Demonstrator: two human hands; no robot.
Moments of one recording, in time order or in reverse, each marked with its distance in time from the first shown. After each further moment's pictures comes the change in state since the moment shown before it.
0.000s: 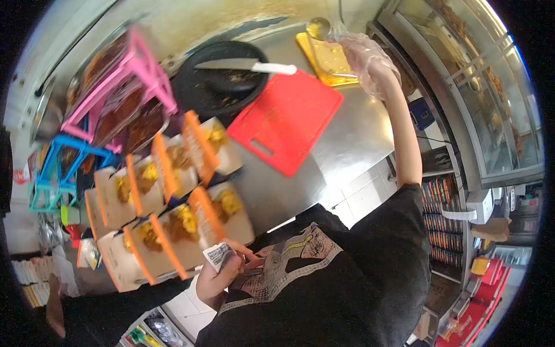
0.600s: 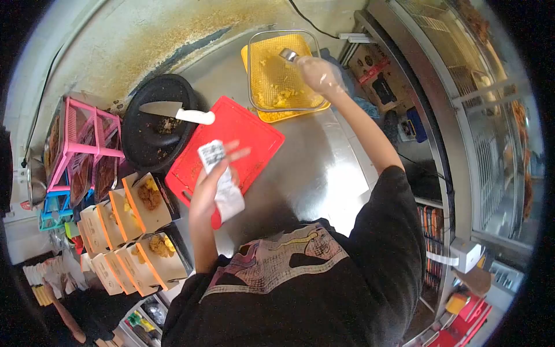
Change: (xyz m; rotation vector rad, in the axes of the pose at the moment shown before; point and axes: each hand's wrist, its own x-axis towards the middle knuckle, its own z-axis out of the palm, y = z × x) left_hand 0.355 0.052 0.128 -0.114 0.132 0.171; right_hand 0.211 0.198 -0.111 -1.127 0.033 -0.682
